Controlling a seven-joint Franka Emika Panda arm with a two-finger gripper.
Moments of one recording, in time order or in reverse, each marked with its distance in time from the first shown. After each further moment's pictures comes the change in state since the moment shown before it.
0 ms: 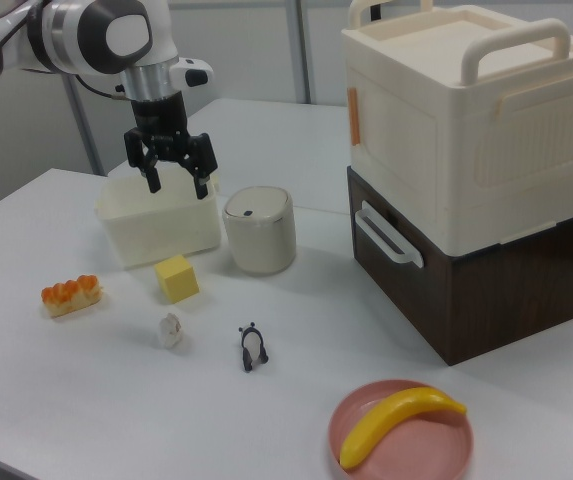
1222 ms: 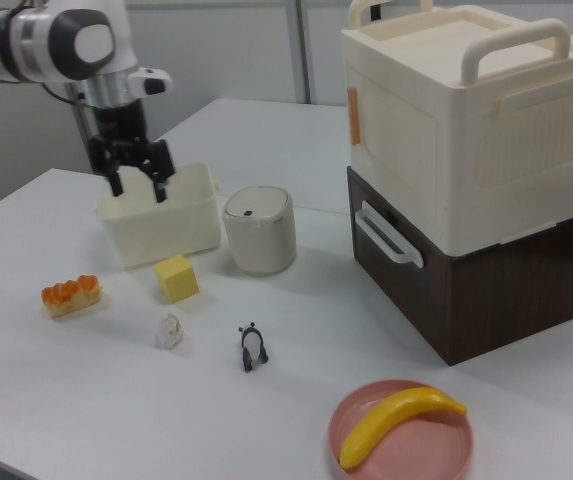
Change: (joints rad) arm 0.117 0.014 0.010 -0.018 0.001 0.000 0.136
